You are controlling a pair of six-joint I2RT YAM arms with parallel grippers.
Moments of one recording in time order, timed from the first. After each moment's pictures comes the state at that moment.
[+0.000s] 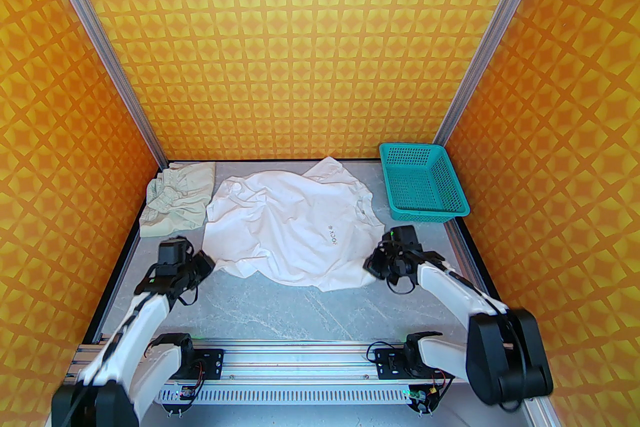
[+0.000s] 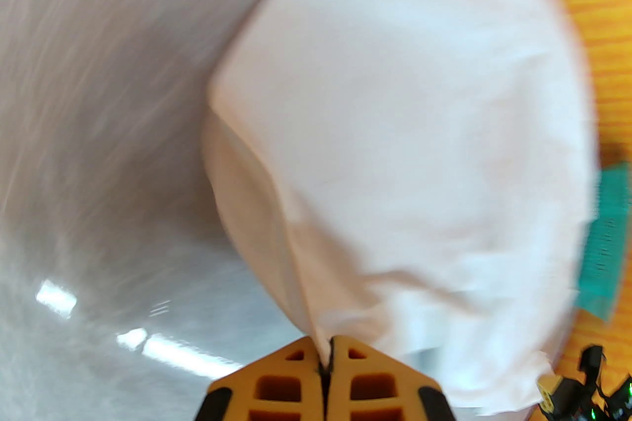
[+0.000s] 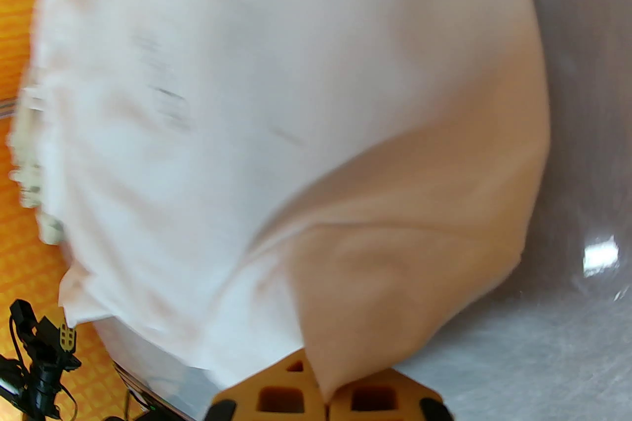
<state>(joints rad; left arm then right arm) 0.03 0.85 0.47 -0.39 0.28 -0.73 0.09 1.18 0.63 -0.47 -0.40 0.64</state>
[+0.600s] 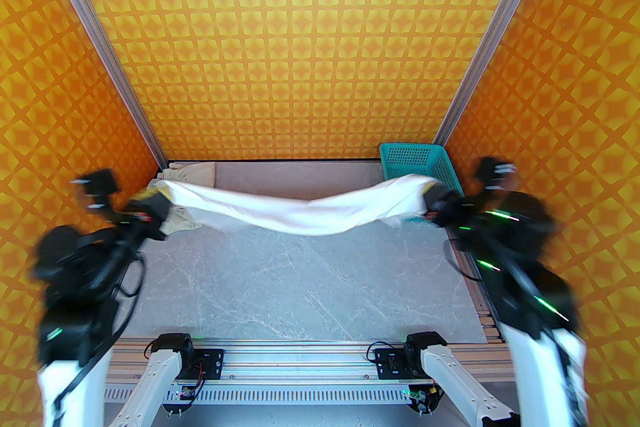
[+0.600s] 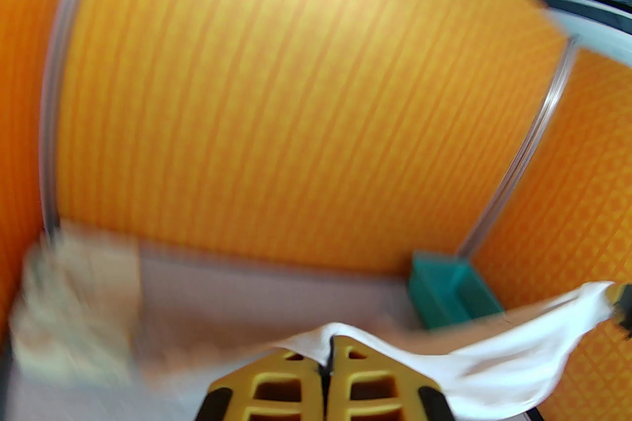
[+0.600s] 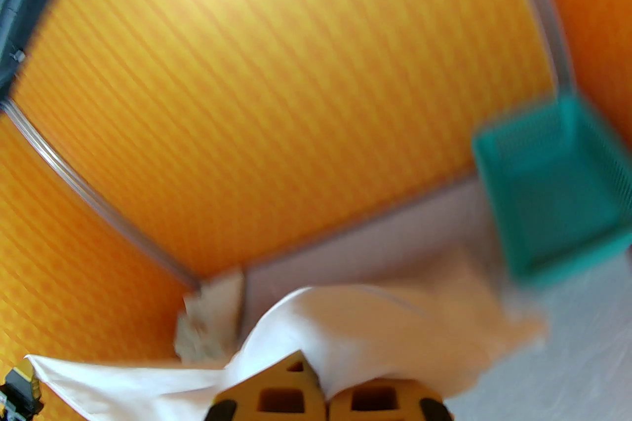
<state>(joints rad) 0.02 0.74 1.45 -0.58 0.26 -0.34 0.09 0.84 1.64 -0.90 -0.05 0.56</state>
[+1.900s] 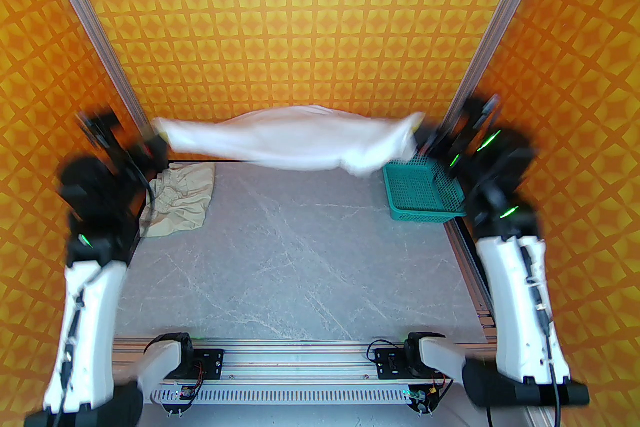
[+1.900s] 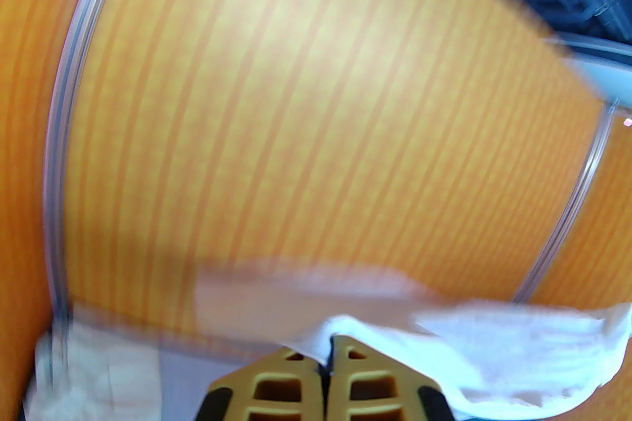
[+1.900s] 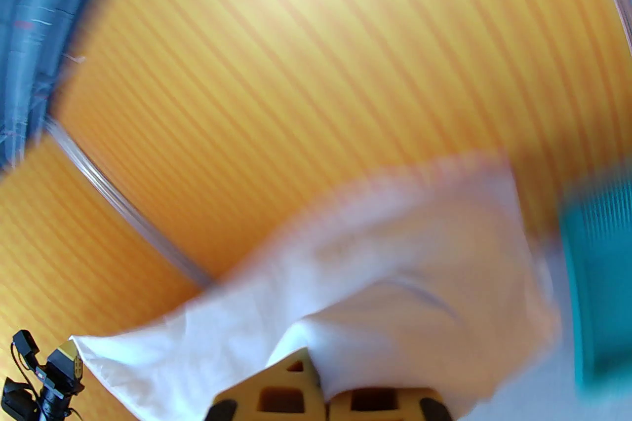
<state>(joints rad) 0.09 0.92 1.08 -0.22 0.27 -0.43 -0.04 1.12 1.33 -0.49 -0.41 0.63</state>
